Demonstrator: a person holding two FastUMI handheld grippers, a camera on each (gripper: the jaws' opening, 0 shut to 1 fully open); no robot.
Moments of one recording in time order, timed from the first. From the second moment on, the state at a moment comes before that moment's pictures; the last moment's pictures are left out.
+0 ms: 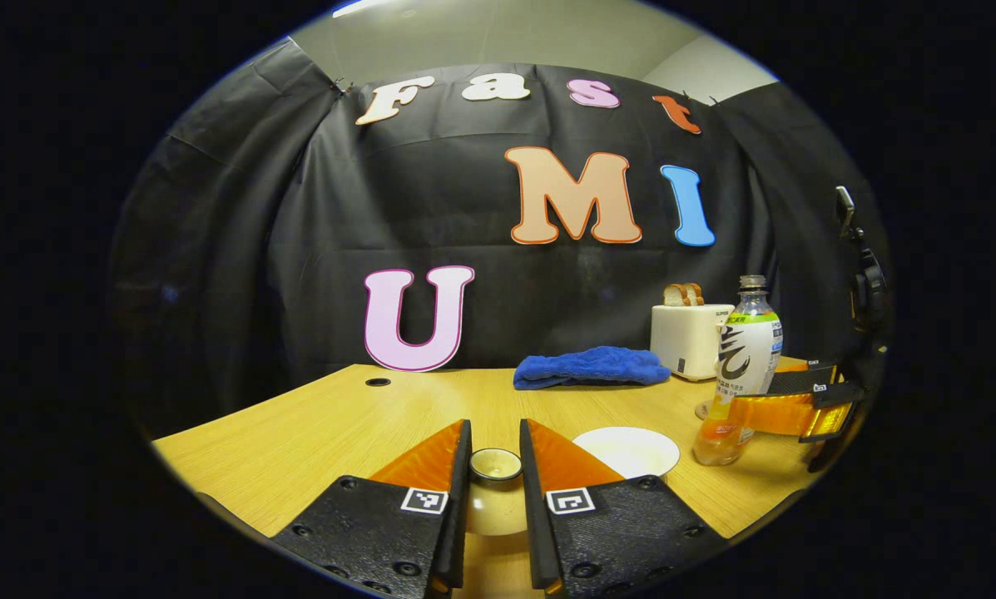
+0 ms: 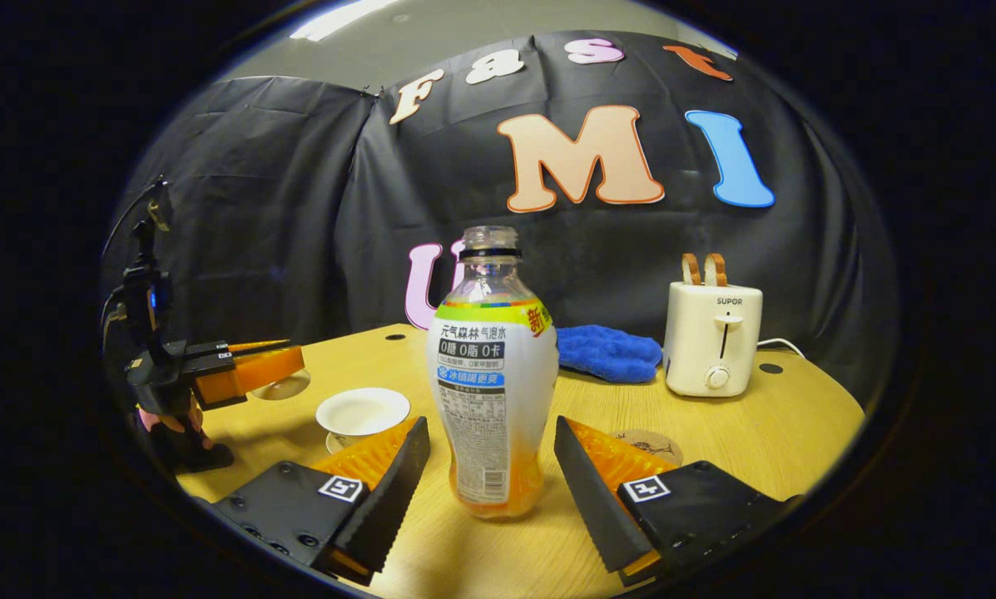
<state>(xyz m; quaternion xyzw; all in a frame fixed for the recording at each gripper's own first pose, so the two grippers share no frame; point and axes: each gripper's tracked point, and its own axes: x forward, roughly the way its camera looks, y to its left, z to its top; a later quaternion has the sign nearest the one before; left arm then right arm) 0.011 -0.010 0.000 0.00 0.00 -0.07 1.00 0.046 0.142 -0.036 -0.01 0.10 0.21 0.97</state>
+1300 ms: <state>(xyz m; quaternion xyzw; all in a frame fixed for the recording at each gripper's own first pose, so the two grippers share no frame) 0.011 -0.001 -0.002 0.00 0.00 -0.07 1.00 0.036 0.120 0.011 -0.39 0.03 0.11 0.91</state>
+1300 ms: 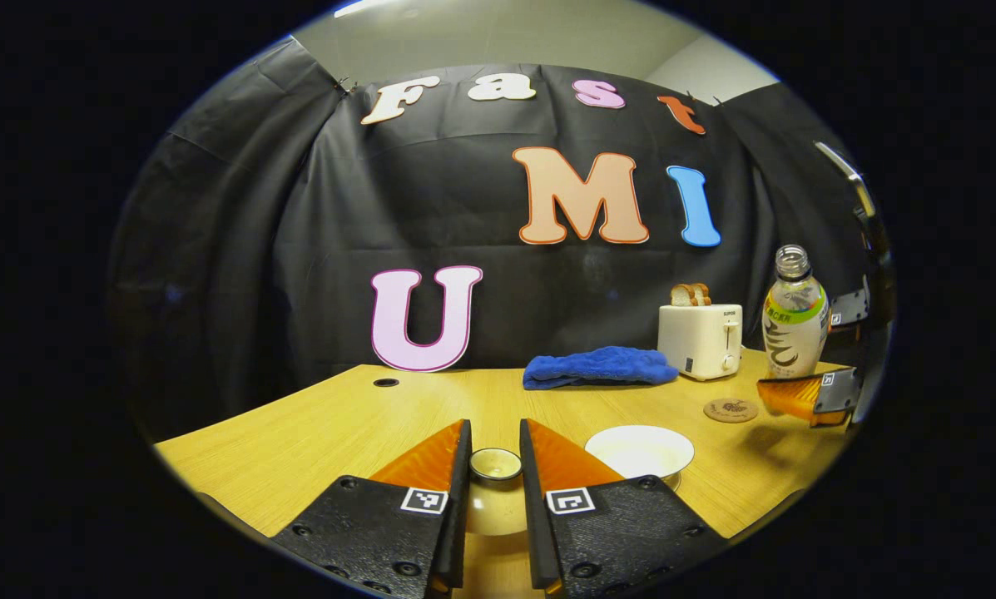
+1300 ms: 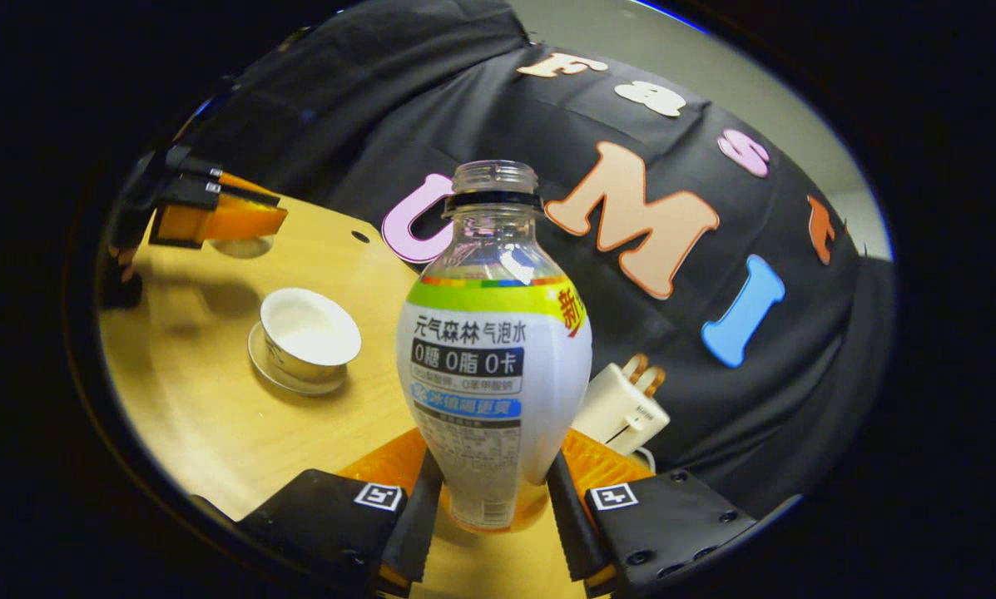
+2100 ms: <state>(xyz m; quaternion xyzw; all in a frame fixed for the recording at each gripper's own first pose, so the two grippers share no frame) 0.012 0.001 -0.002 -0.01 0.01 -0.06 1.00 0.080 0.118 0.013 -0.66 0.00 0.06 0.75</state>
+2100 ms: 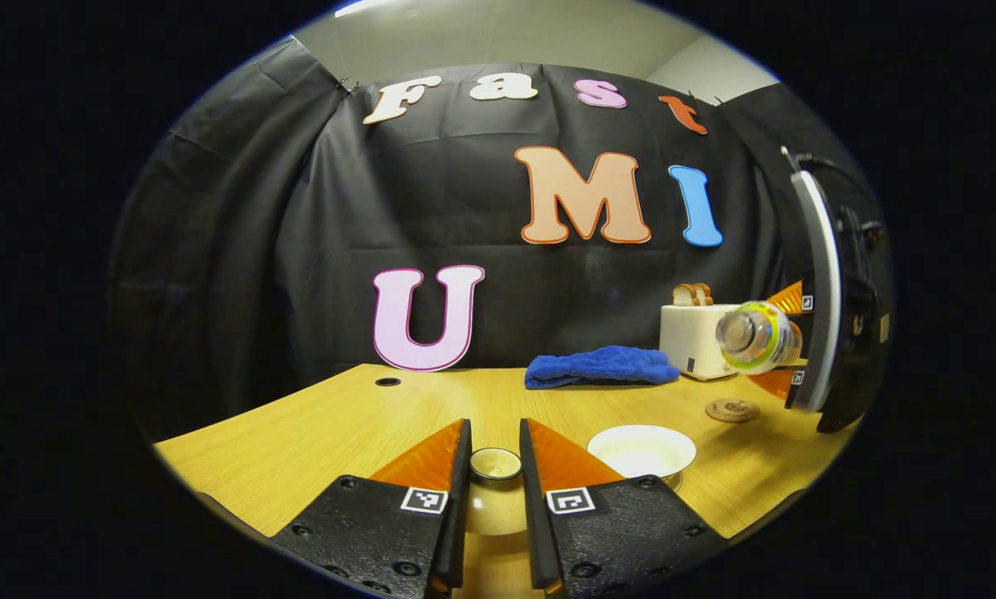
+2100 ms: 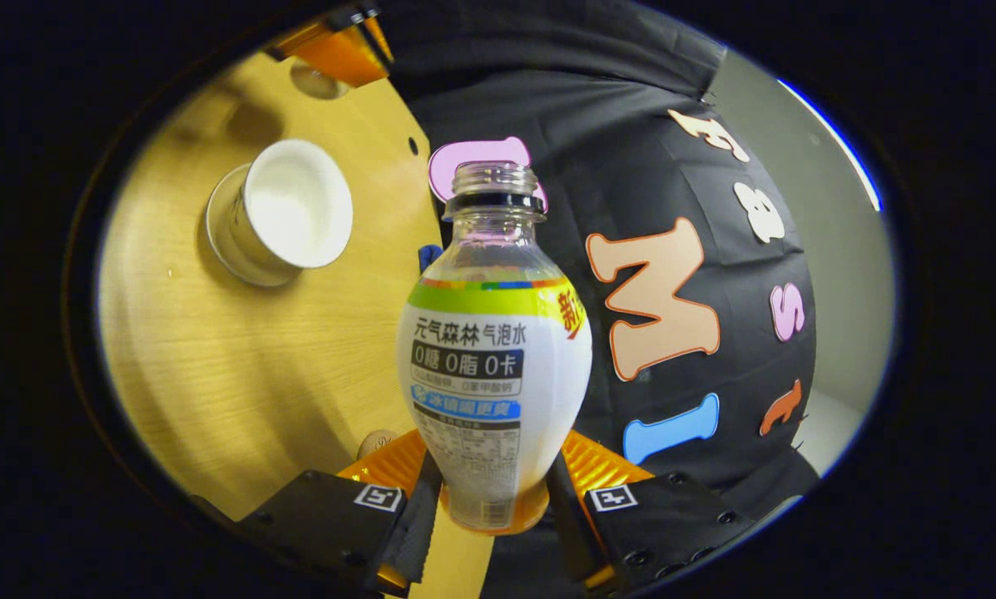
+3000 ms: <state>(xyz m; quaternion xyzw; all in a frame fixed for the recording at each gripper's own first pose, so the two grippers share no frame) 0.012 0.001 -0.003 -0.01 0.01 -0.06 1.00 0.083 0.127 0.019 -0.78 -0.08 0.01 0.62</state>
